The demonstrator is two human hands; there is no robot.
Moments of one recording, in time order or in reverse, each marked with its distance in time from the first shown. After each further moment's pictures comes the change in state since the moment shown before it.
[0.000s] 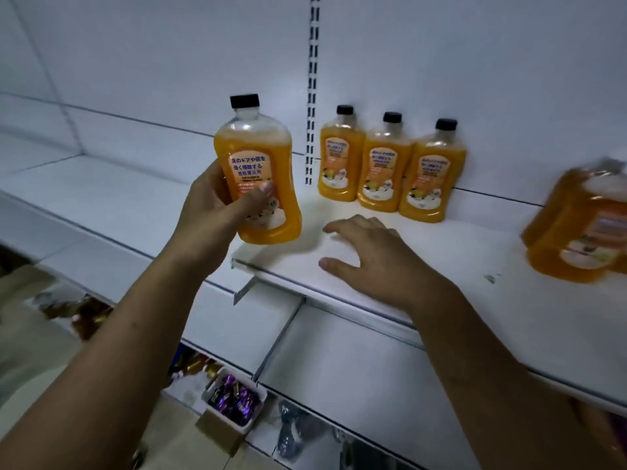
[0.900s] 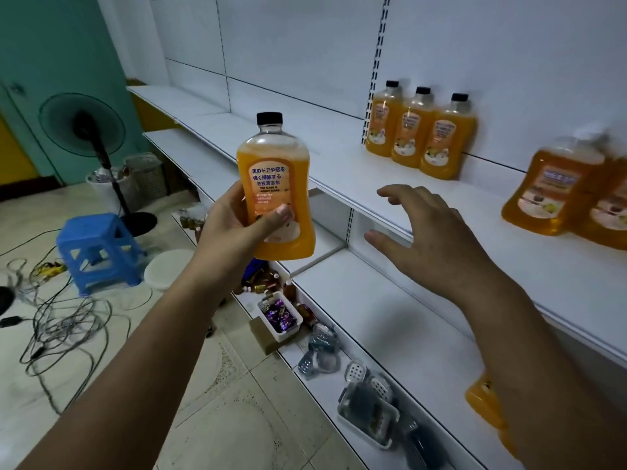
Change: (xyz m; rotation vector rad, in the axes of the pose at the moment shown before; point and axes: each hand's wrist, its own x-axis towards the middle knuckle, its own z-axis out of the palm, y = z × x) left_hand -0.309 0.098 0.090 0.071 0.286 -0.079; right_hand -0.238 0.022 -0.086 0.095 0.091 -0.237
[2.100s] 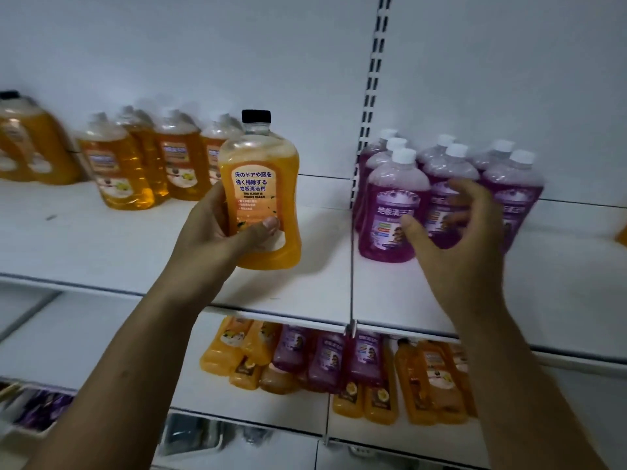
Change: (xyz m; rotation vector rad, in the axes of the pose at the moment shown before) left_hand -0.130 0.093 0.497 -0.192 -0.651 0.125; right_hand -0.378 0.310 -0.266 -0.035 0.952 0.592
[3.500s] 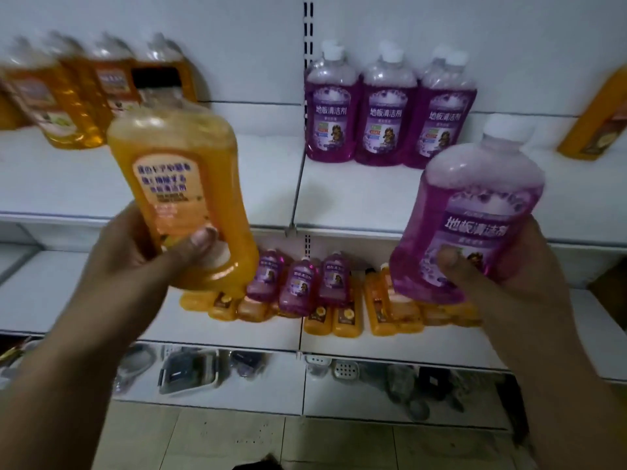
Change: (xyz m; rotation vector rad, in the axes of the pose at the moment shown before) left_hand -0.141 0.023 0.021 -0.084 0.022 -0.116; right_hand -0.120 -0.005 -0.149 0.477 -0.212 0.343
